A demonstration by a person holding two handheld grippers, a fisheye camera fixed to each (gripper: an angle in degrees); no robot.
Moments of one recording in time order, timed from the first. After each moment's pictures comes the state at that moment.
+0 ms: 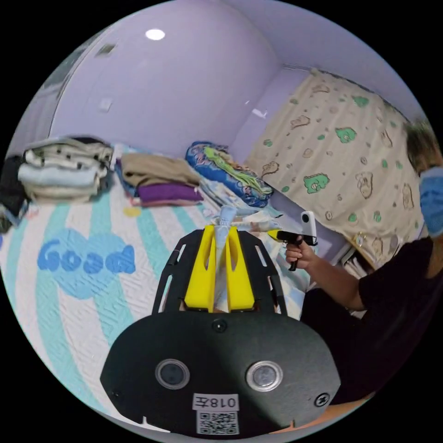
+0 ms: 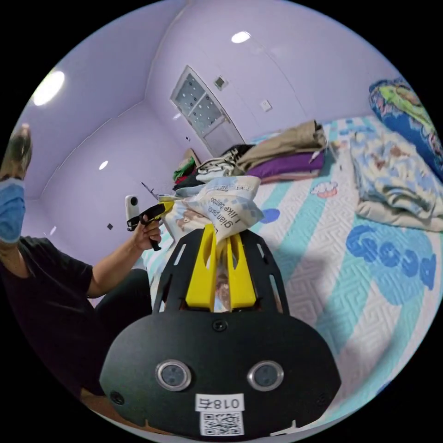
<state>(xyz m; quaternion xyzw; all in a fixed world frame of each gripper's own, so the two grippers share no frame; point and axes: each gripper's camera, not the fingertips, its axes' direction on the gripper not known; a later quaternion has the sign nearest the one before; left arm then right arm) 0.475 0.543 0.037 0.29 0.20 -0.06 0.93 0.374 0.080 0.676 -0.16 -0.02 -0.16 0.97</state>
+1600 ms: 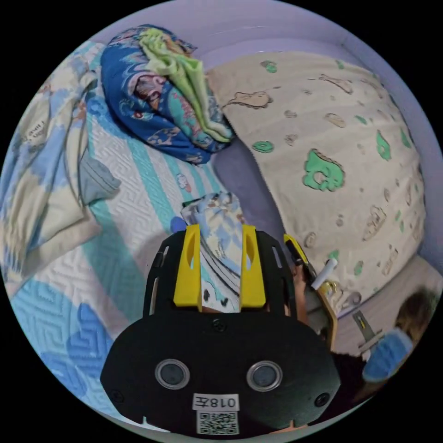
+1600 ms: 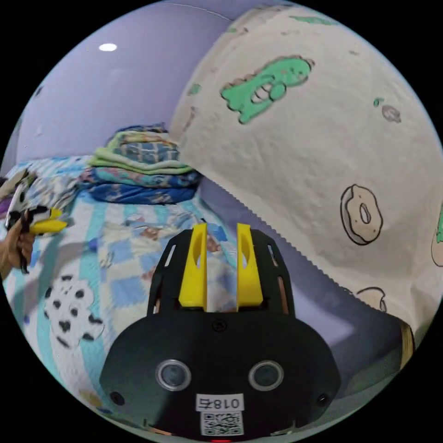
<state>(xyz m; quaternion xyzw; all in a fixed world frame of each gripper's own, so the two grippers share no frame) 0.781 -0.101 -0.007 0.11 0.48 -0.08 0.87 0.501 -0.052 0.187 0.08 0.67 -0.16 0.72</state>
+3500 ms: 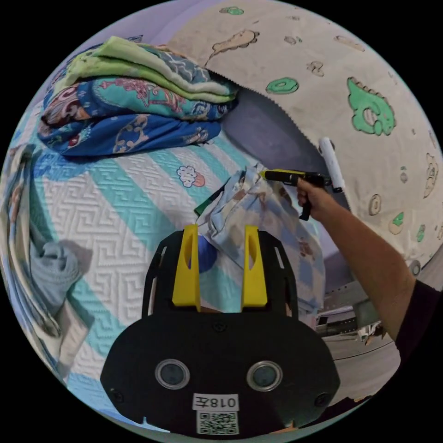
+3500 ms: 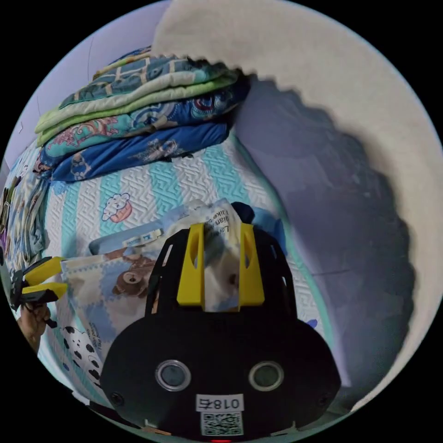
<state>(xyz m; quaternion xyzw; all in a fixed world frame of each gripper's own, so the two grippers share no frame) 0.905 -0.281 -0.057 0.06 0.32 0.07 0.94 0.789 -0.383 0.216 -0.15 0.62 0.00 0.77</state>
